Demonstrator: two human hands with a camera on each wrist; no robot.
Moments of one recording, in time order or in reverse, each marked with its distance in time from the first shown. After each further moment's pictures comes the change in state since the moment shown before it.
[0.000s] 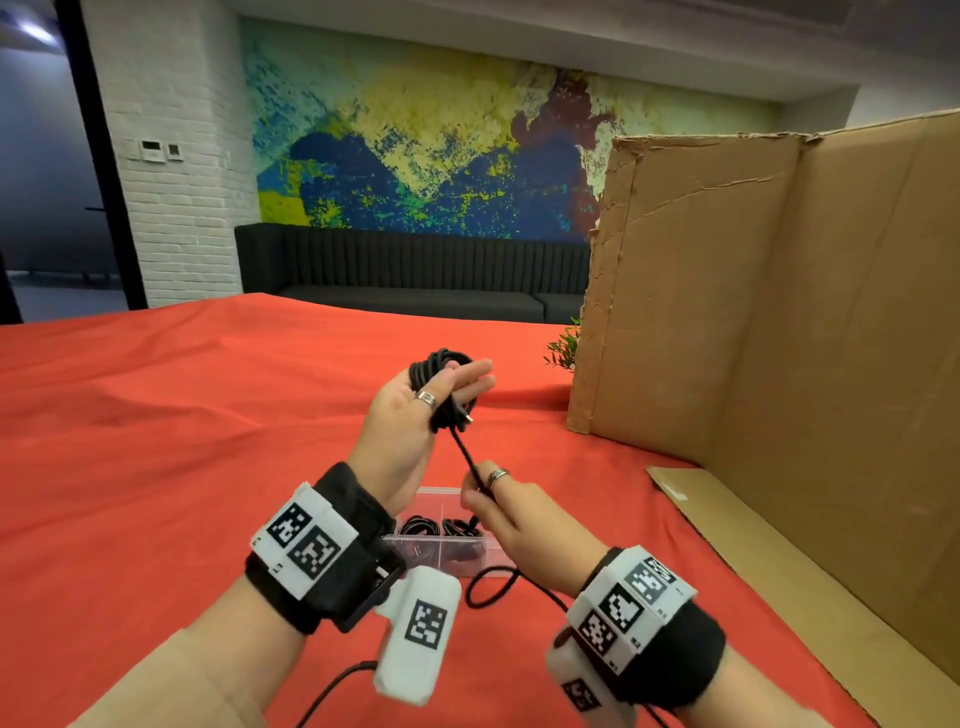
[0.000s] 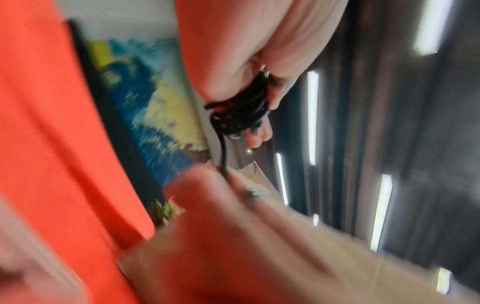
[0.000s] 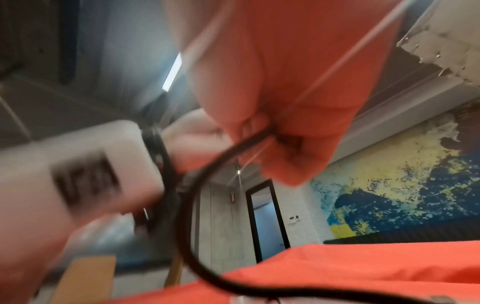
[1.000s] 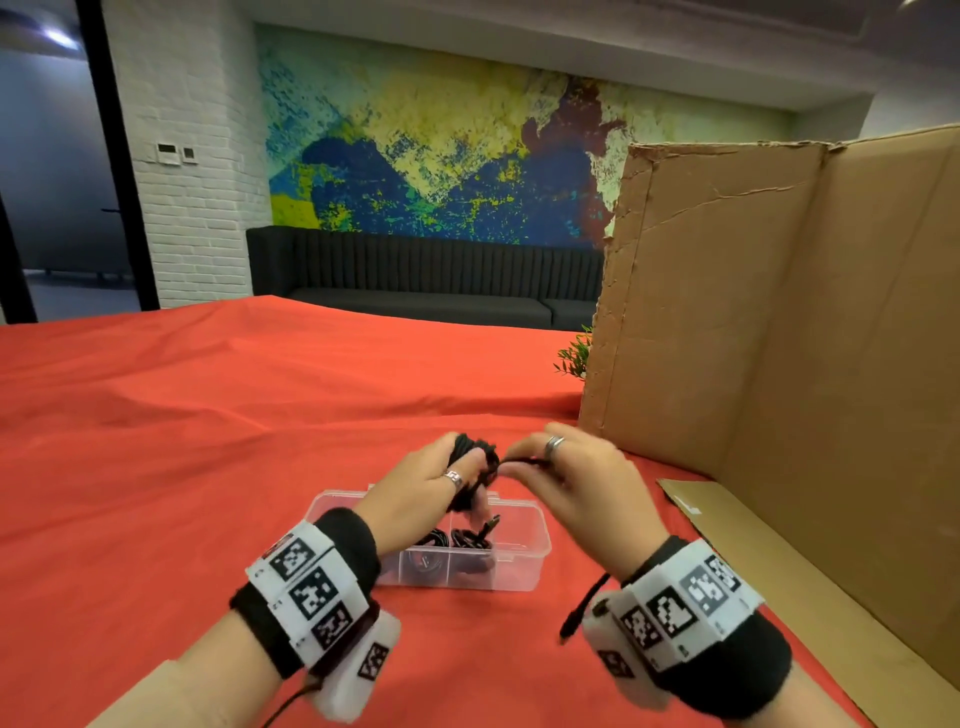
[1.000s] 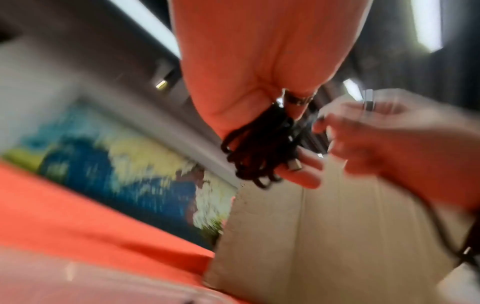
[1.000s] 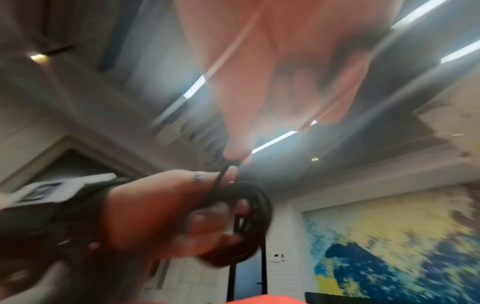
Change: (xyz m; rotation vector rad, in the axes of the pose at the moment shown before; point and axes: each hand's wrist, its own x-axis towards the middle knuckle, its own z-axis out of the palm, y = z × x) left_hand -0.019 -0.017 -0.032 0.920 -0.299 -0.094; right_hand 0.000 0.002 -0.033 -0.244 0.424 -0.144
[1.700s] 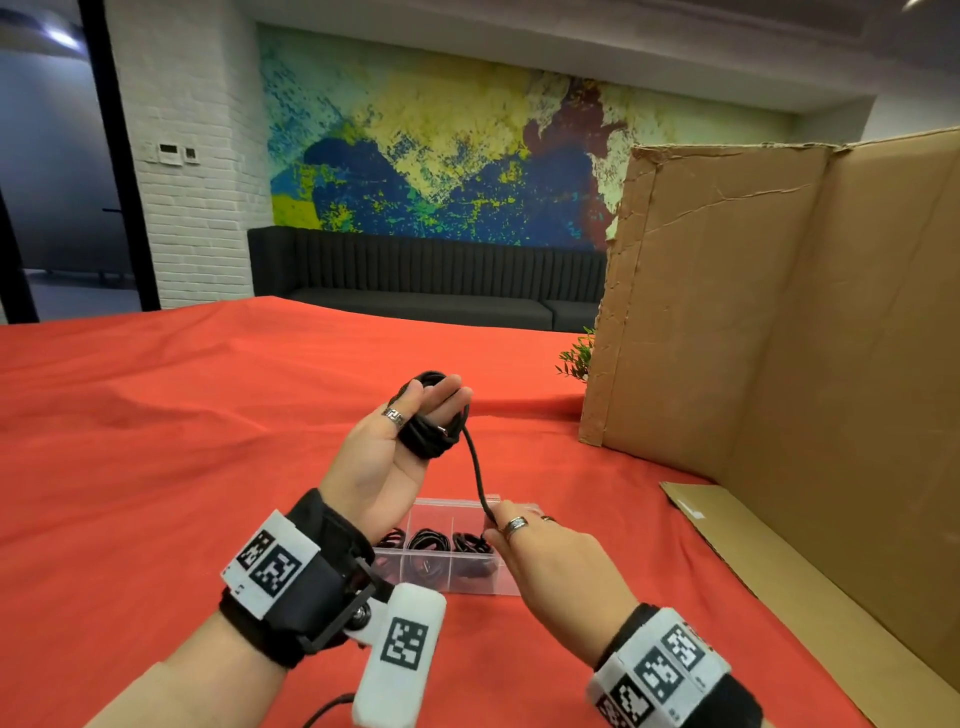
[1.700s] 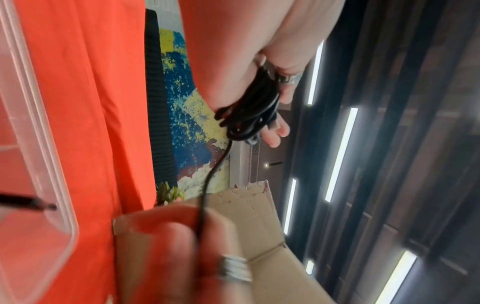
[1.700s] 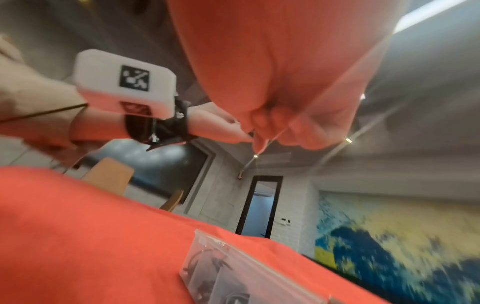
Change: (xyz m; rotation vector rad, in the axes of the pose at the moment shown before) left_hand 0.016 0.011 -0.019 -1.251 0.318 -0.056; right_hand -0.031 -0.013 0.035 -0.228 -0.265 0.006
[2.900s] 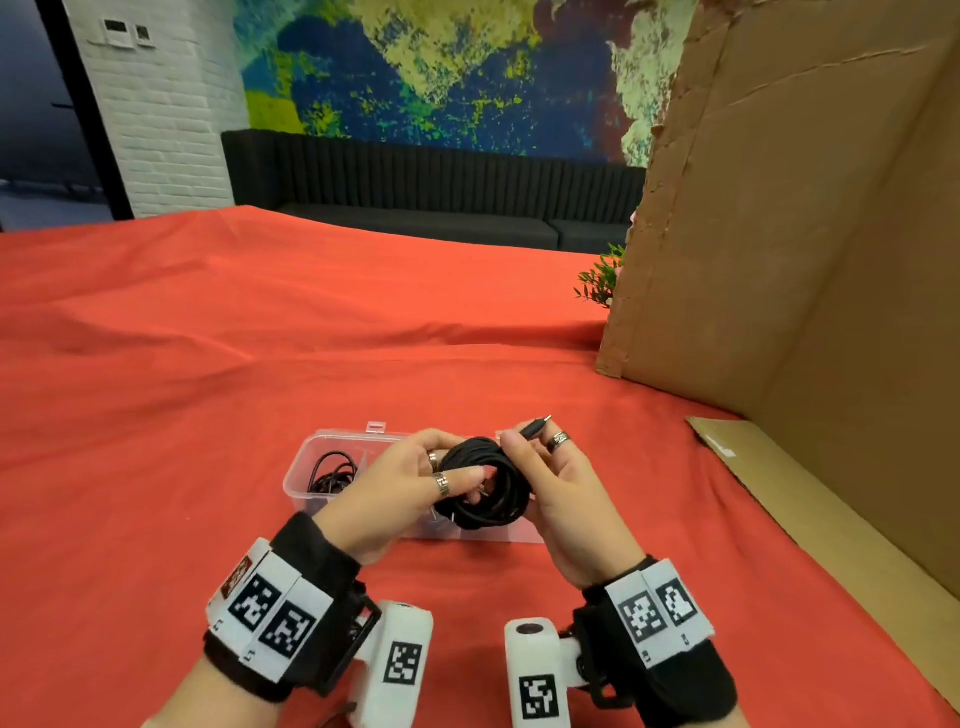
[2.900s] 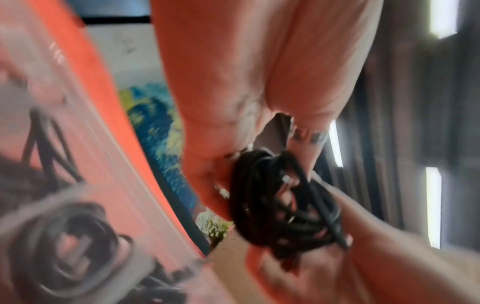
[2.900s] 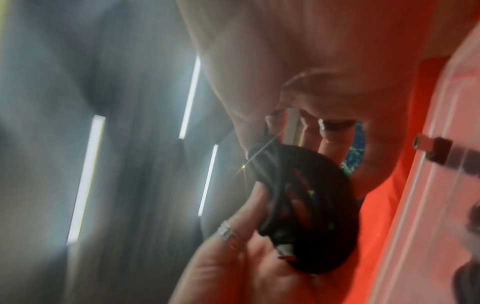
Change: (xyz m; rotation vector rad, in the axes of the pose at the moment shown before) left_hand -0.009 -0.057 -0.068 0.618 -0.140 -0.307; right_hand 0.034 0.012 0.052 1.543 0.128 0.529
